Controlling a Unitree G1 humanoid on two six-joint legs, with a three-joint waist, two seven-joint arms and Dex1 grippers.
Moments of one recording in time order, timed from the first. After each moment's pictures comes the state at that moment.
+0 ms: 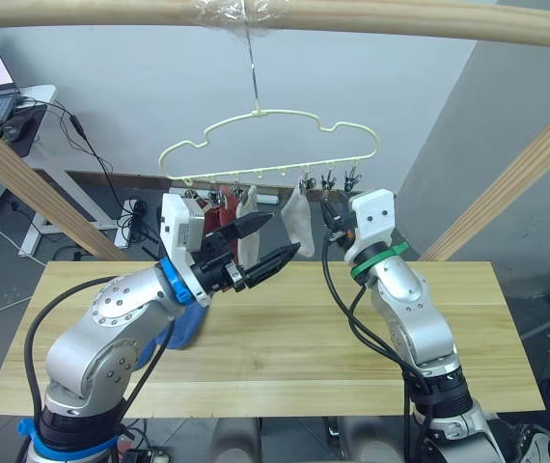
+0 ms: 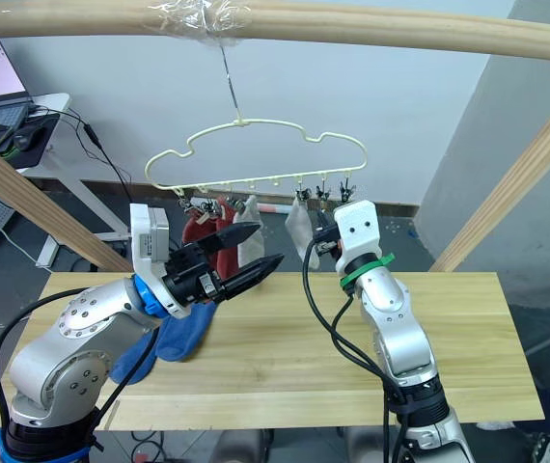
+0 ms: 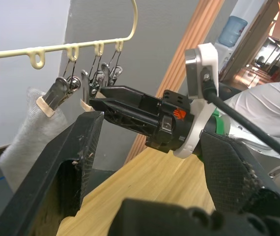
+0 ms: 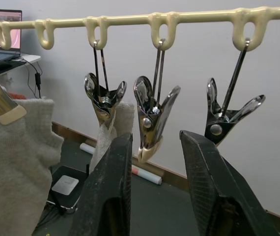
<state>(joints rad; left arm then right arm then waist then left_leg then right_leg) -0.22 0.54 0.08 -0.62 -0.73 0.60 -0.58 -0.37 -0.04 0.18 -0.27 -0.02 0.37 0.13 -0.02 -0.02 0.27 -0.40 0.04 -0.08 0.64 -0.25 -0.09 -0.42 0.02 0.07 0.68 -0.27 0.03</state>
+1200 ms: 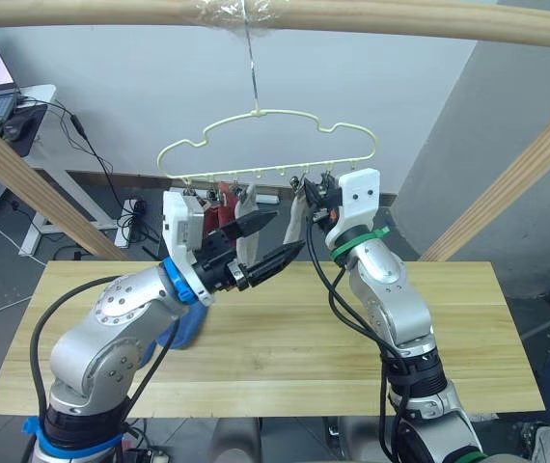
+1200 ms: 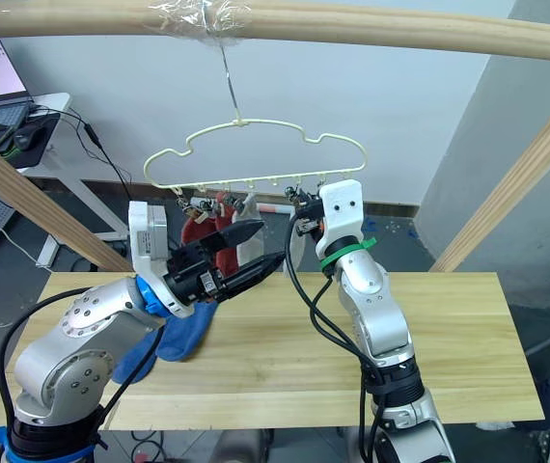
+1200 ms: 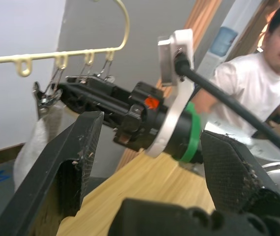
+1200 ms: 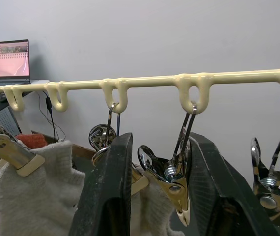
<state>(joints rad) -0.24 0.52 0.08 -0.62 -0.79 0.60 -0.58 -0.48 0.08 0.16 -0.18 0.02 0.38 0.09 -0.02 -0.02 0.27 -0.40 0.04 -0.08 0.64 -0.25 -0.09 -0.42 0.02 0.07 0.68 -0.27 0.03</state>
